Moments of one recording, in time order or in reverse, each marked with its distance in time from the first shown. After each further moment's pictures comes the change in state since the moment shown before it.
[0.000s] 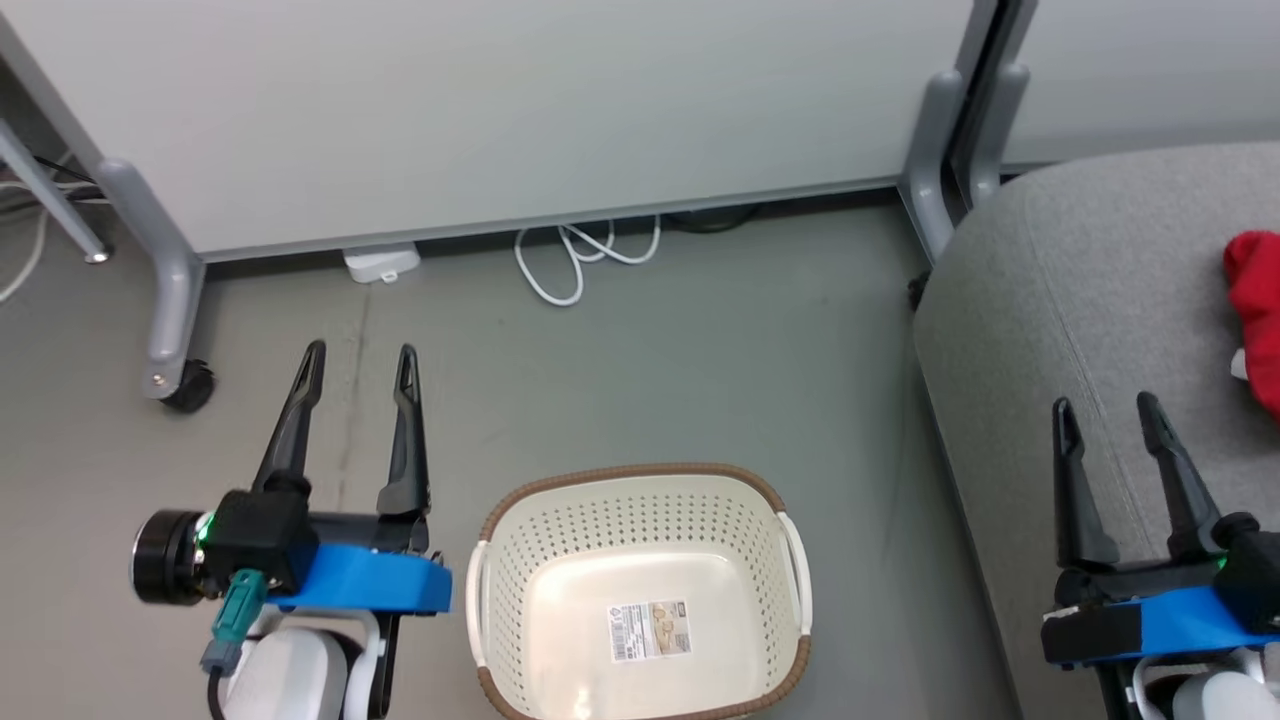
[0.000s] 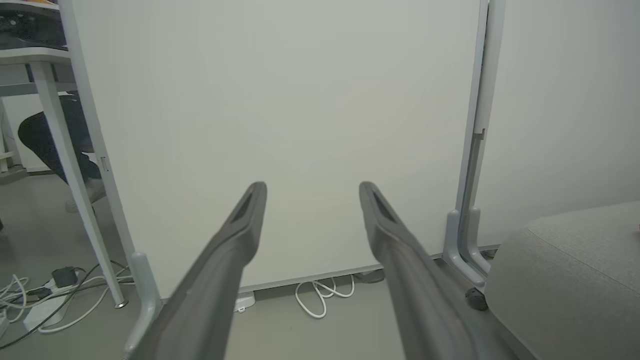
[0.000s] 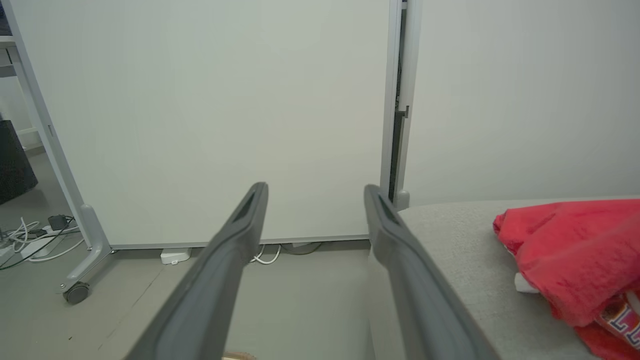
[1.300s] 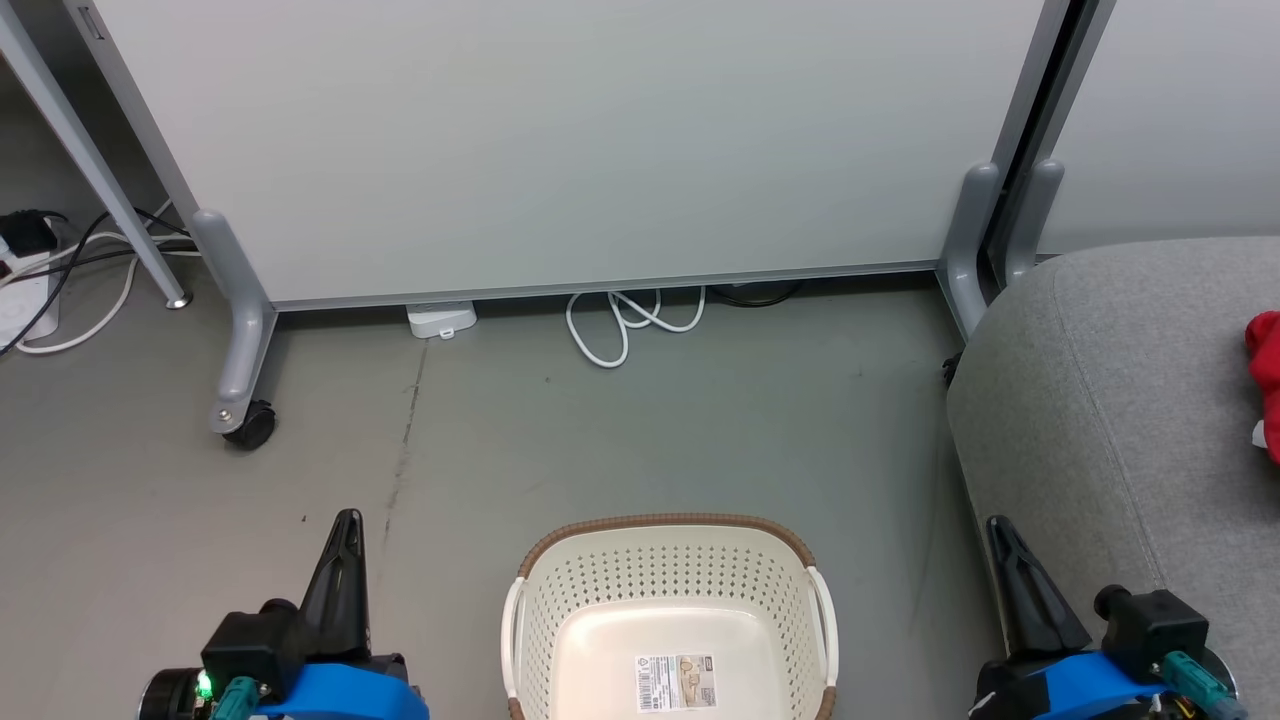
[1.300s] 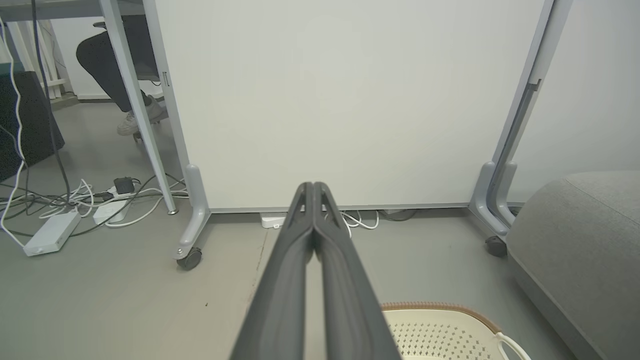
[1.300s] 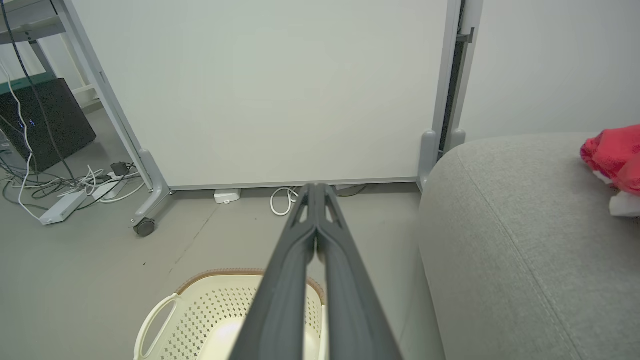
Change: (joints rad) left arm 0.180 -0.092 0.181 0.121 0.089 -0.122 0.007; right arm 0.047 0.031 0.097 0.217 0.011 0.000 0.006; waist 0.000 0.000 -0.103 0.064
